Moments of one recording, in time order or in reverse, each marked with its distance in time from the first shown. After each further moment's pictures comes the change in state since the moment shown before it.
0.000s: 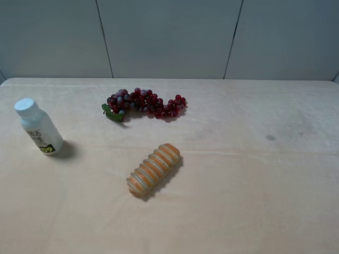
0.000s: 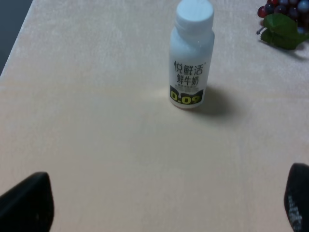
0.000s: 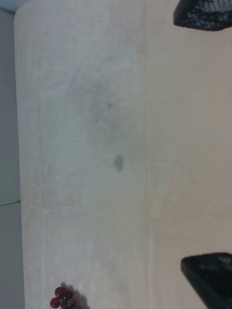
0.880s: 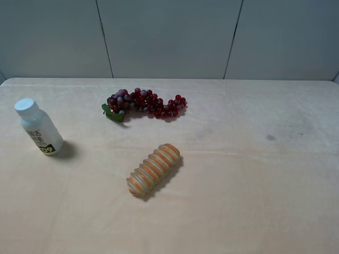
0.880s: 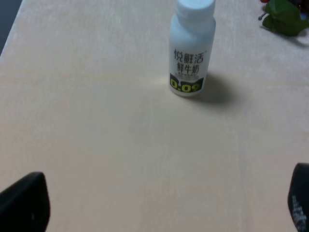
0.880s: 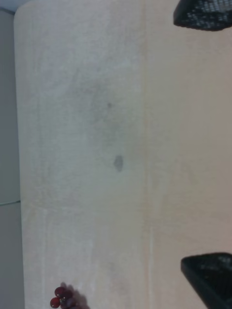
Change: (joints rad) left arm 0.000 0.125 -0.067 0.001 0.026 -0.003; right arm 0.000 0.000 0.000 0.000 0.001 0.000
